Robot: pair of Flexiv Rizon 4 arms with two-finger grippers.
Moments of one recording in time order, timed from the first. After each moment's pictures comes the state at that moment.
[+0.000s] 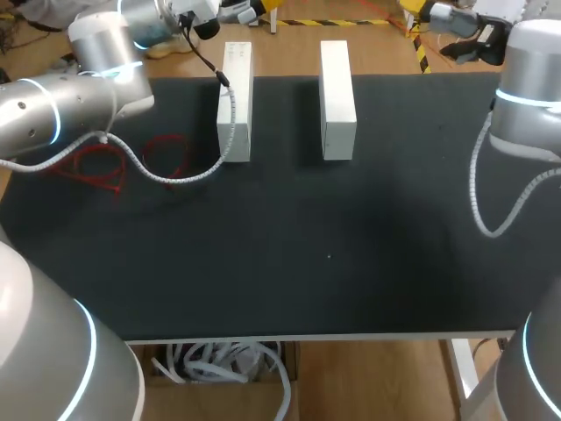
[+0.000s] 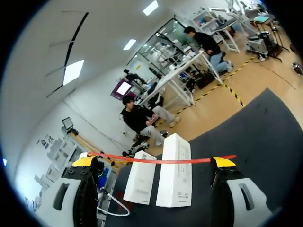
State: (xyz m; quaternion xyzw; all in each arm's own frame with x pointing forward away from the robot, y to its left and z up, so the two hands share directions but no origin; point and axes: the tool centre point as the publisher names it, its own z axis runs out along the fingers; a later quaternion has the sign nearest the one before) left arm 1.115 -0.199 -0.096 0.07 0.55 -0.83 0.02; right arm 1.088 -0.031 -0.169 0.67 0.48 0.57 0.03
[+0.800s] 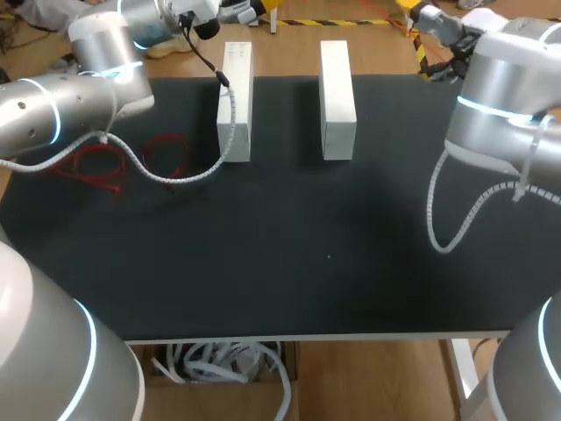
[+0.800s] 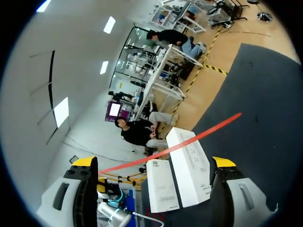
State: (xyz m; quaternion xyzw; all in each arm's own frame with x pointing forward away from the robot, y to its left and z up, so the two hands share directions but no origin) left arm 1.115 -0.199 -0.095 0.07 0.55 -0.83 0.02; right arm 1.097 -0.018 -0.192 0.74 0.31 0.59 -0.07
